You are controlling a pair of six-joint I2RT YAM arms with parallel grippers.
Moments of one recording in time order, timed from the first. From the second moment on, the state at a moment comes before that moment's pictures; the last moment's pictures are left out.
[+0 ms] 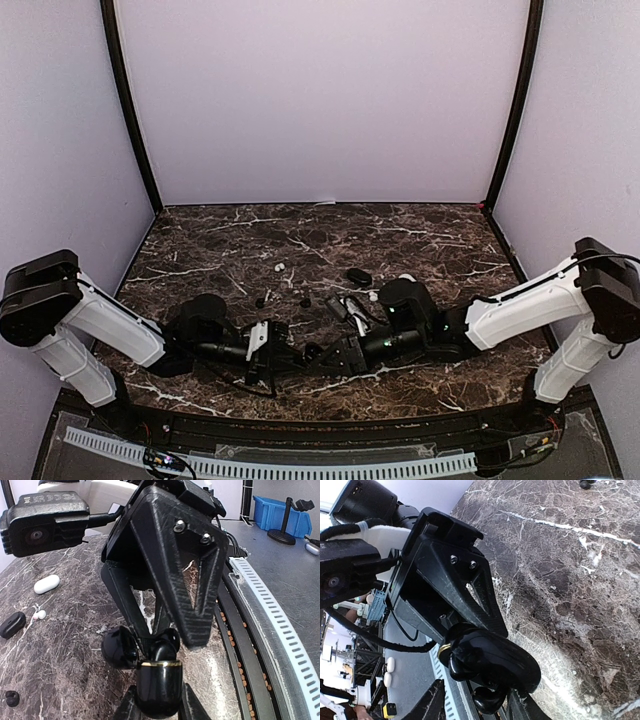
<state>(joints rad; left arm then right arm) -0.97 1.54 0.36 0.83 0.56 0.26 1.13 1.57 0.67 0.40 -0.48 0.71</state>
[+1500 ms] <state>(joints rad) -0.97 1.54 0.36 0.84 0.56 0.25 1.12 1.39 0.56 0.34 -0.38 0.68</state>
